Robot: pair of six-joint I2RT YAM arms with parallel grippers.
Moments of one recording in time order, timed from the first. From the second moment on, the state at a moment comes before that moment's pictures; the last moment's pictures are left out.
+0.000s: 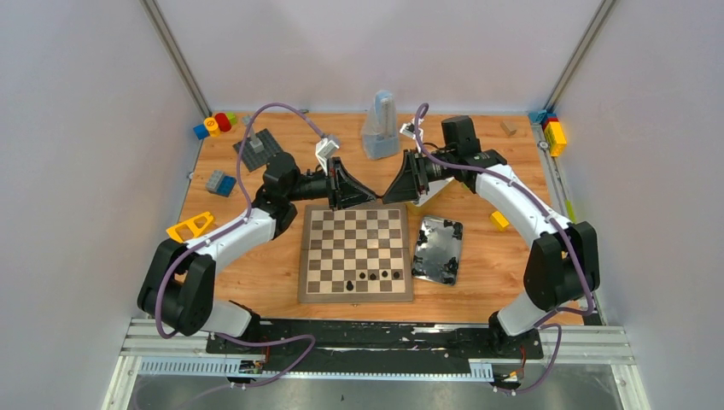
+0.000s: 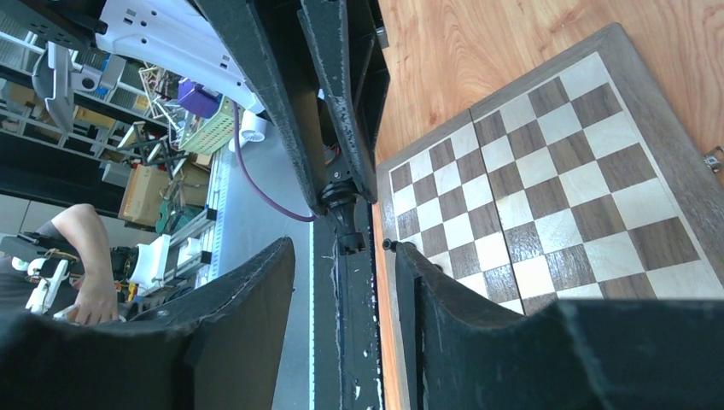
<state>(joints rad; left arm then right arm) -0.46 1.41 0.81 0.66 1.00 -0.55 0.36 1.59 1.31 -0.41 -1.26 0.11</state>
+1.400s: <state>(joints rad) -0.48 1.39 0.78 0.65 0.99 -0.48 0.38 1.62 1.32 -0.41 -1.28 0.12</state>
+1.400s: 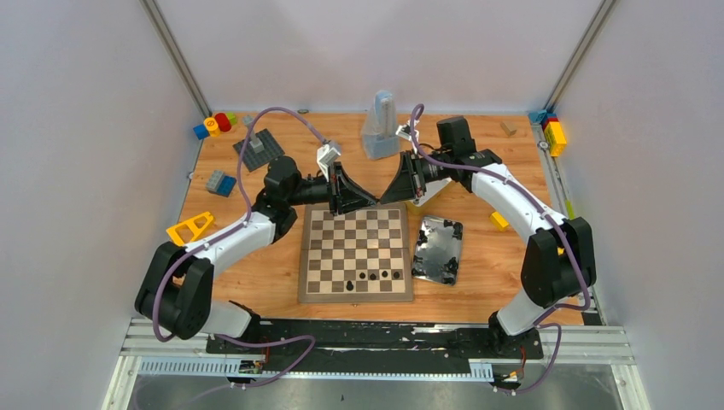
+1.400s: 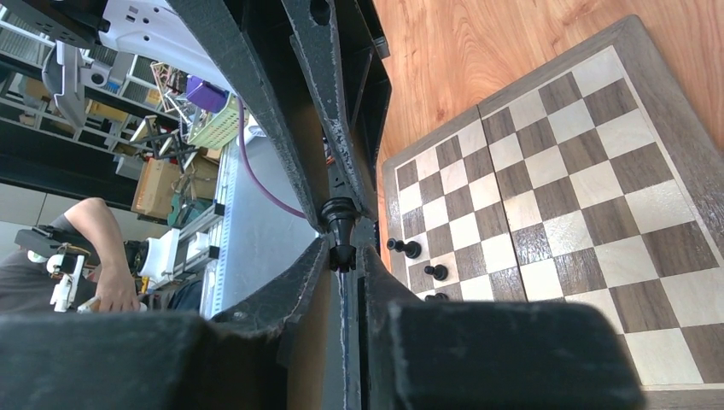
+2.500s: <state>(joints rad) -0.34 1.16 1.11 -0.58 0.56 0.22 0.83 1.41 1.17 -0.98 -0.46 -0.47</state>
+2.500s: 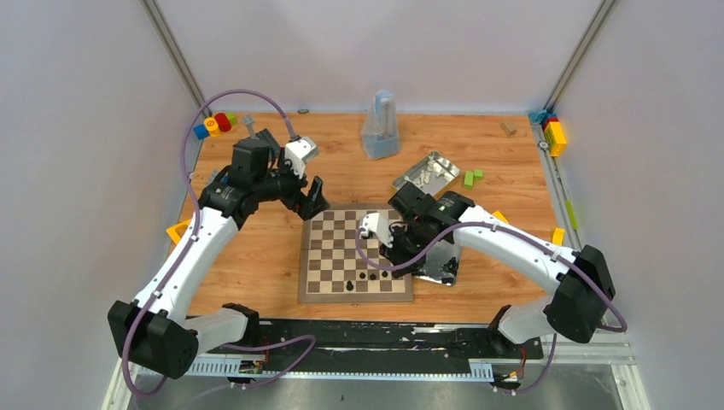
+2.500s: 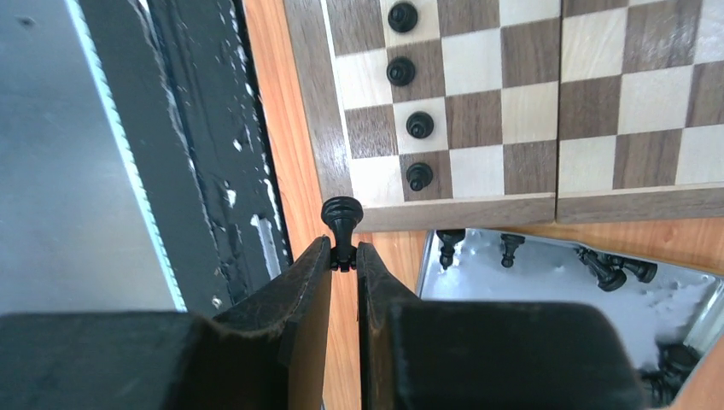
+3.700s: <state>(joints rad) -0.27 1.13 1.11 -0.68 0.44 0.22 1.05 1.68 1.17 -0.99 -0.12 -0.43</state>
